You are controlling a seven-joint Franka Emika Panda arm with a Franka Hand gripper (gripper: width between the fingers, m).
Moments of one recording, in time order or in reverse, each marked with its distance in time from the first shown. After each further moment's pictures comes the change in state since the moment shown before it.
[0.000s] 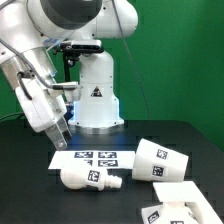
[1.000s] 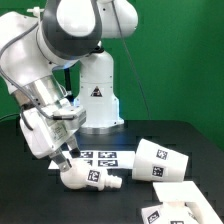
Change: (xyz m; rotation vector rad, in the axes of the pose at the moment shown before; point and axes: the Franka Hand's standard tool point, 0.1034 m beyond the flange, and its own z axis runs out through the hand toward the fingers) arm 0.011 0.046 0.046 0.007 -0.013 0.177
